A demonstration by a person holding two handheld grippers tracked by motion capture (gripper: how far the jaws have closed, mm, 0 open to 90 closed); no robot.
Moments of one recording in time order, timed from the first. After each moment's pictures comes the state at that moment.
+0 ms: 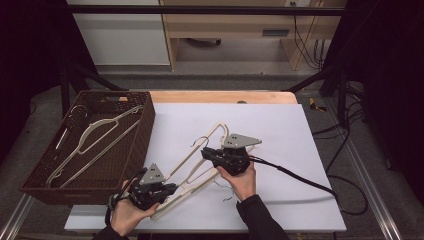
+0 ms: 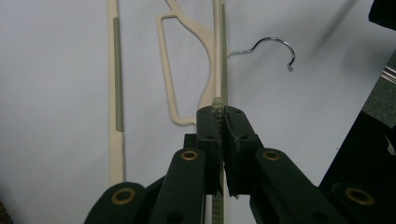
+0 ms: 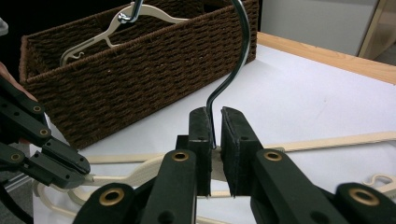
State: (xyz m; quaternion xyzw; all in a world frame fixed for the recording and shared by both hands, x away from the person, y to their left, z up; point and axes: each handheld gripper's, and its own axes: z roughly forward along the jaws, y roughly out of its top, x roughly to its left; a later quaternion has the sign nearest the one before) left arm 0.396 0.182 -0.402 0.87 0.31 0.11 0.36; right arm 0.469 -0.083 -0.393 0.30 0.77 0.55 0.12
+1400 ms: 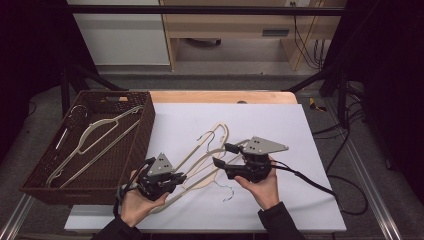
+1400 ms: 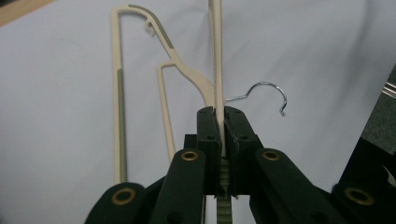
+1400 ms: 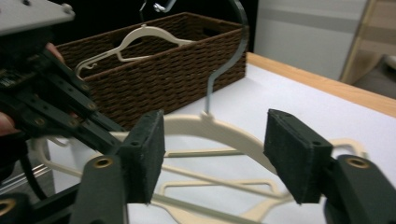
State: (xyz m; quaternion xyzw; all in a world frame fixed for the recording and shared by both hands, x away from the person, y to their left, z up) left arm 0.406 0.161 -0.370 0.86 0.30 0.14 0.40; right arm 0.436 -0.130 -0.363 0.29 0.76 0.57 0.15
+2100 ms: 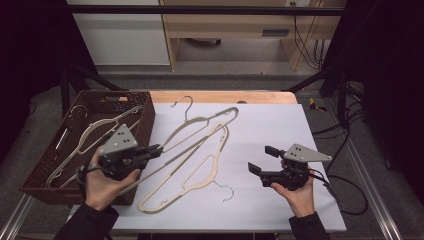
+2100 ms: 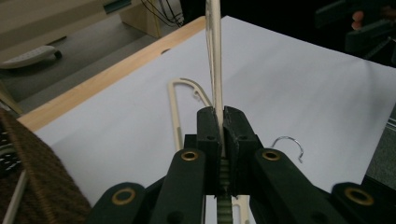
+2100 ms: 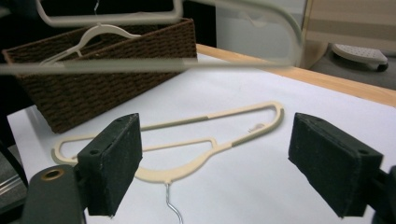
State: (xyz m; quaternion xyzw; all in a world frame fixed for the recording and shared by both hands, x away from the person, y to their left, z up) left arm 0.412 0.223 -0.282 0.82 0.28 0.21 0.45; right arm 0.417 -0.211 -0.373 0.34 0.74 0.55 0.18
